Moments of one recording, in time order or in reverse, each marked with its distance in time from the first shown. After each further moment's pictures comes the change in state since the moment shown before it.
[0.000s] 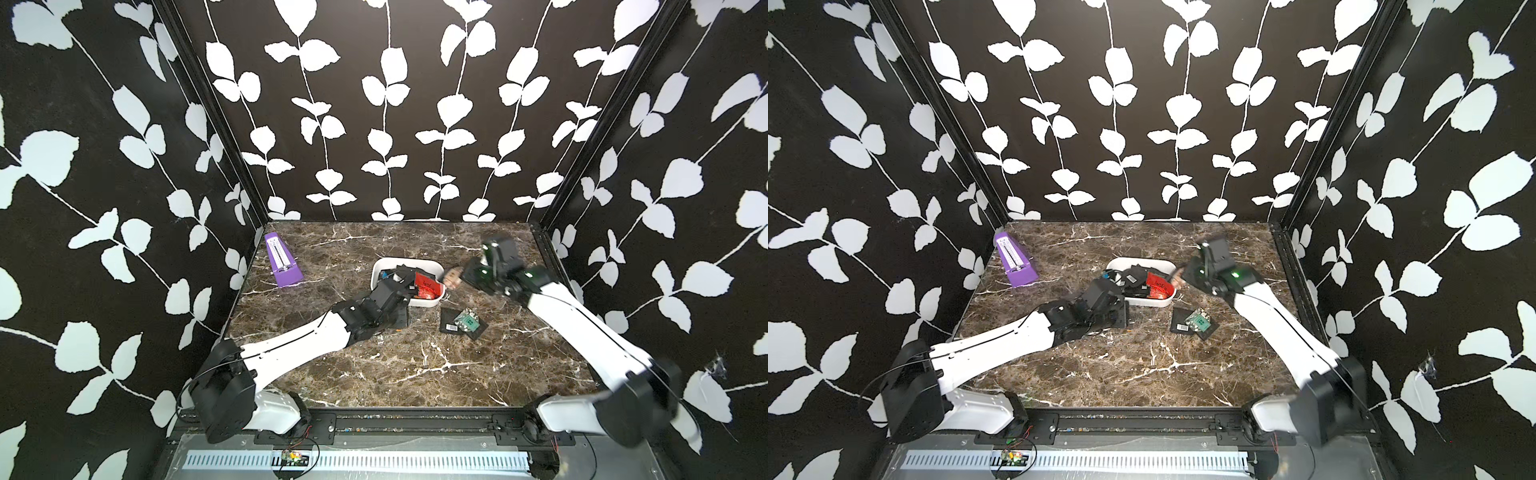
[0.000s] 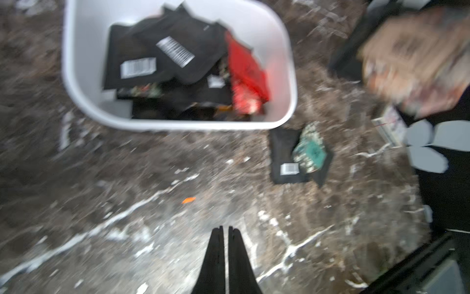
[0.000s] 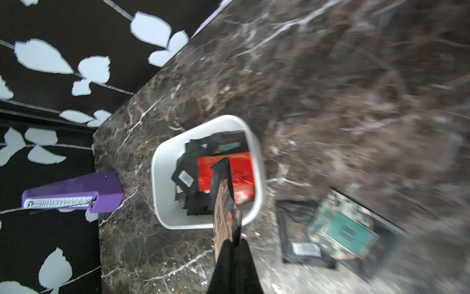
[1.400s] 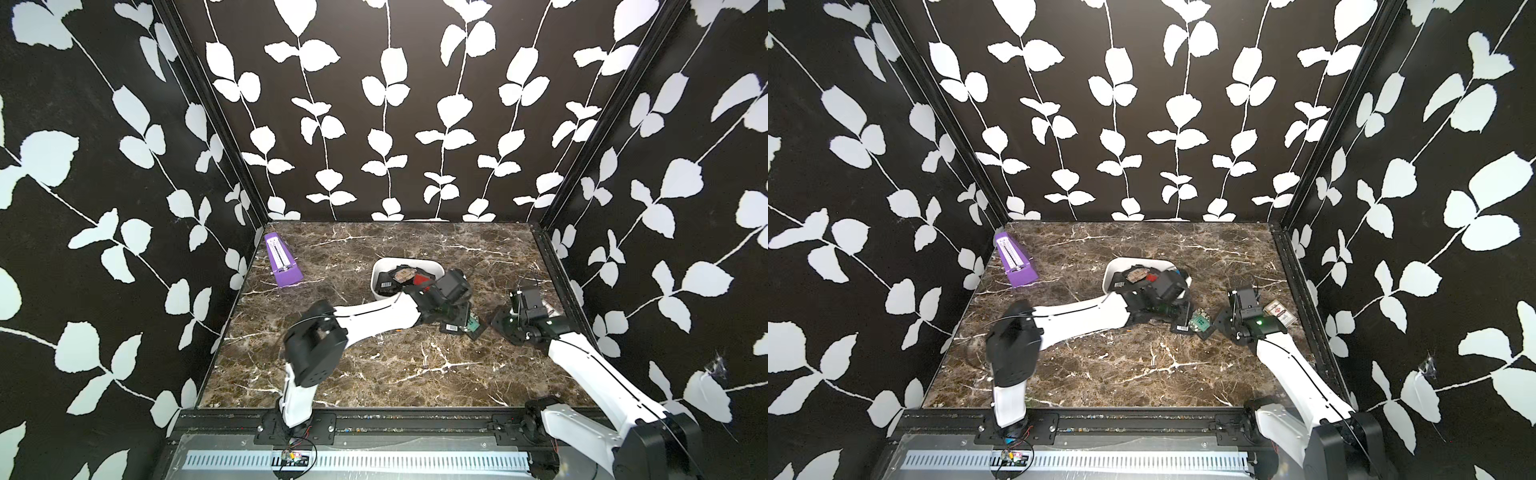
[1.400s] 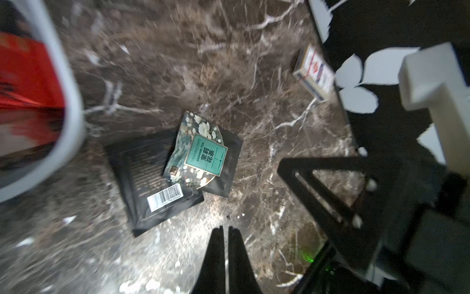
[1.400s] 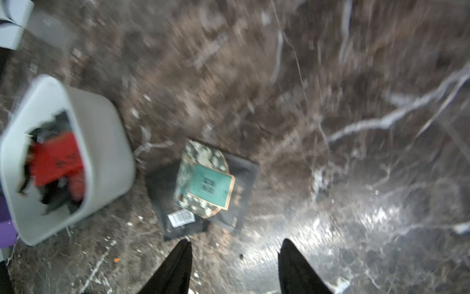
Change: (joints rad) left arm -0.150 0.634 0.576 0.058 0.240 0.069; right arm -0.252 -0.397 -0.659 0.032 -0.046 0.003
